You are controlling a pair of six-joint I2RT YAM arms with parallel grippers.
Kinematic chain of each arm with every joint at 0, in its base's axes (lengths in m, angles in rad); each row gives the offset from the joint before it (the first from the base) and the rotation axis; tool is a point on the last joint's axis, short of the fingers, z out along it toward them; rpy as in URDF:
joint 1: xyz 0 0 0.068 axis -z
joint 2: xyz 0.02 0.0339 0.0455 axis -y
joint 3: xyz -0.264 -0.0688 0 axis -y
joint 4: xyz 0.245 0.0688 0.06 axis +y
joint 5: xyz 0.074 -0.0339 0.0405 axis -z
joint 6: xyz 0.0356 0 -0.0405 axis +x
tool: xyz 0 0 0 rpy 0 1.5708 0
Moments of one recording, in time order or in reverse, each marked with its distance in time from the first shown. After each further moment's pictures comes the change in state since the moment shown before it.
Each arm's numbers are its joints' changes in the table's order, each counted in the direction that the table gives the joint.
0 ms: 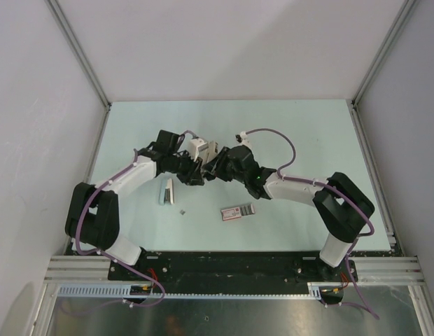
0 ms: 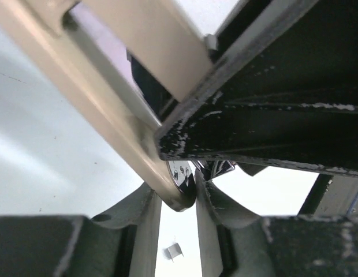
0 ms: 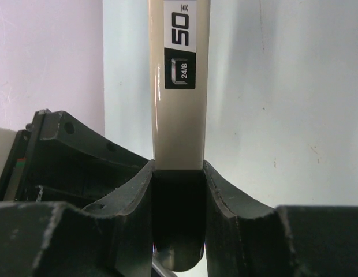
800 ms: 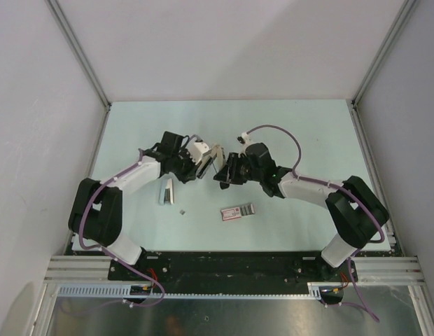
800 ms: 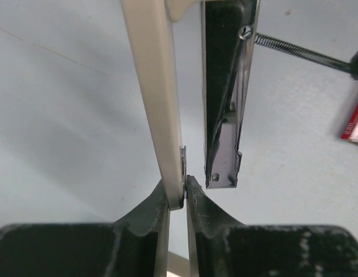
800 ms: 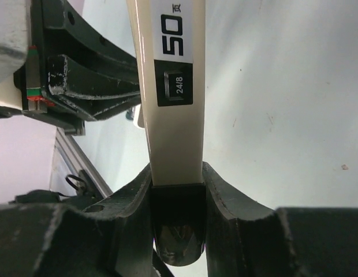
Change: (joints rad) left arm 0.016 -0.039 -0.003 -0.042 -0.256 0.191; right arm 0.128 0.097 -0.117 0.032 -0.346 -0.308
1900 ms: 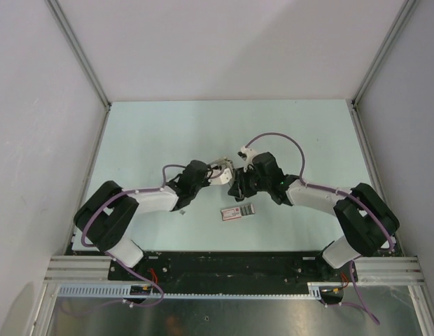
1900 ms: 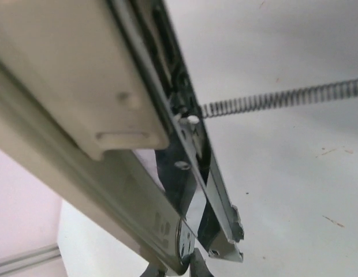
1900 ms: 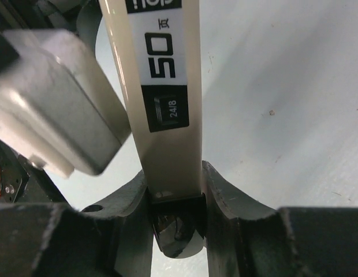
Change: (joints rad) left arm 0.328 0.000 -0.326 -0.673 -0.742 0.378; right arm 0.022 0.090 -0.130 0.116 -0.015 -0.388
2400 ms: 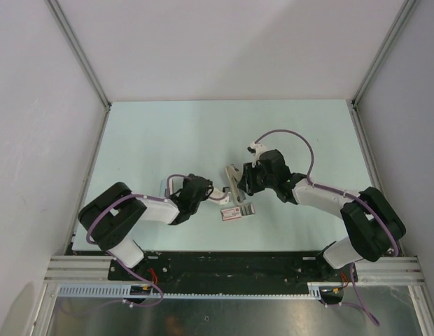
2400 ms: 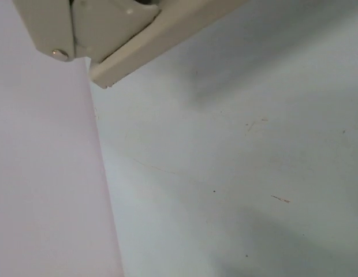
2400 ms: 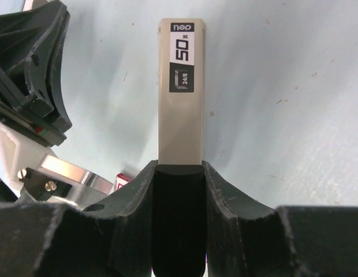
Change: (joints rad) left arm 0.091 -0.024 -0.174 -0.234 -0.151 0.340; right arm 0.050 0.051 -0.011 0.047 0.089 -0.027
